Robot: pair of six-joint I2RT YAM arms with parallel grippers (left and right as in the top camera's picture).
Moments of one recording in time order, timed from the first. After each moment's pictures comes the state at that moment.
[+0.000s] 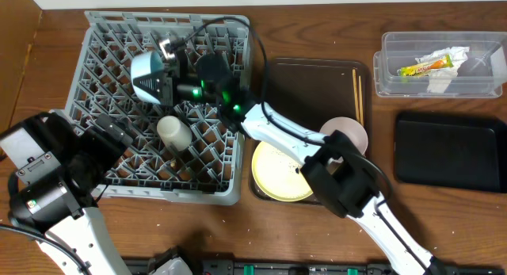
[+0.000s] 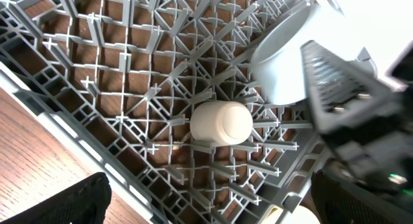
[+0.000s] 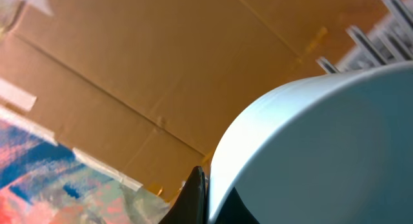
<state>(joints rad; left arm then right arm) 0.62 1.05 1.26 -1.15 0.29 -0.33 0.87 2.53 2.06 0.51 -0.59 0.94</state>
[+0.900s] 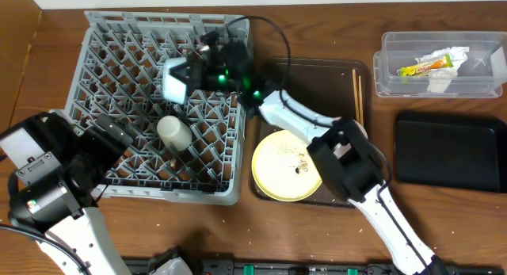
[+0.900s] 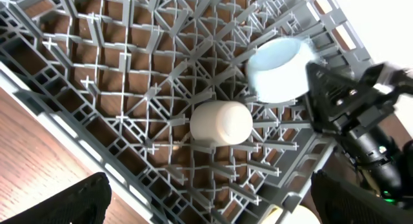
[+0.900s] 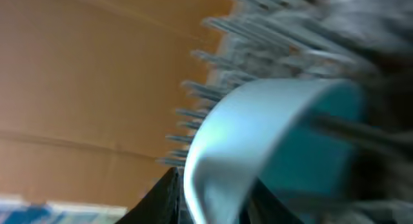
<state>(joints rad) 0.62 1.05 1.26 -1.15 0.29 -0.33 0.73 2.59 2.07 0.30 -0.61 1.09</state>
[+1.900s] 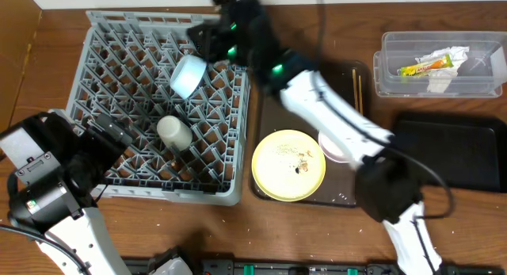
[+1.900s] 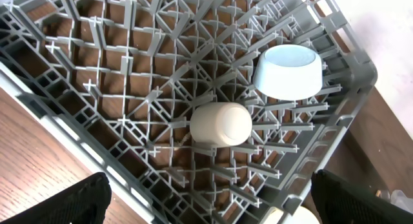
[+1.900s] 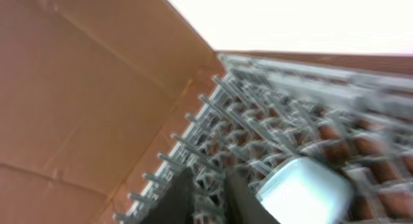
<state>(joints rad) 0.62 1.05 1.26 -1.15 0.29 -0.33 0.75 2.28 2.07 -0.03 -0.31 0.67</state>
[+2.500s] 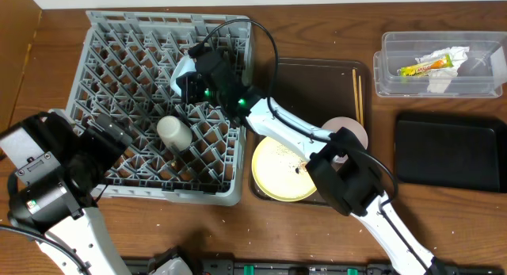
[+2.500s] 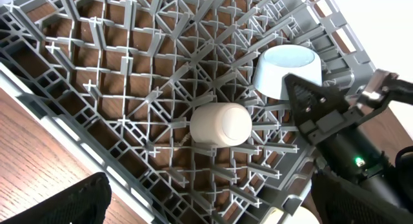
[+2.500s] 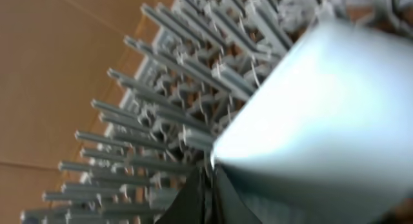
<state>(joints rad) 0.62 1.05 1.26 -1.15 0.29 -0.33 0.84 2.49 2.07 -0.04 -0.21 0.74</state>
